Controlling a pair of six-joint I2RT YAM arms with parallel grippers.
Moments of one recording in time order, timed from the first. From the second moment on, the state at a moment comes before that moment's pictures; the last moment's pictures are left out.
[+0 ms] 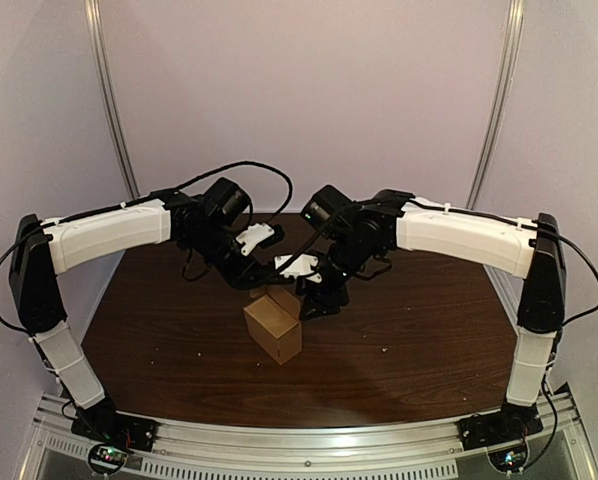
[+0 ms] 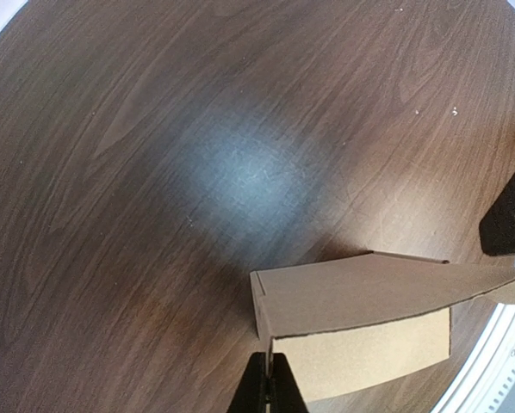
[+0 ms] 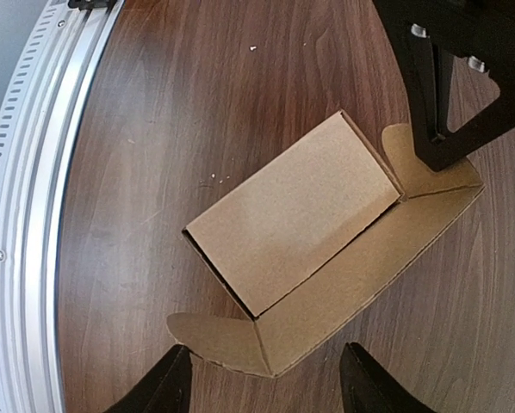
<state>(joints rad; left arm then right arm) -0.72 1.72 1.45 -0.81 0.21 0.02 0.93 1.91 1.74 -0.92 -0.41 -0.69</state>
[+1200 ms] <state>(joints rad) -0.73 1.69 1.39 -0.76 0.21 -0.04 0.99 1.91 1.70 -0.84 -0.33 -0.60</state>
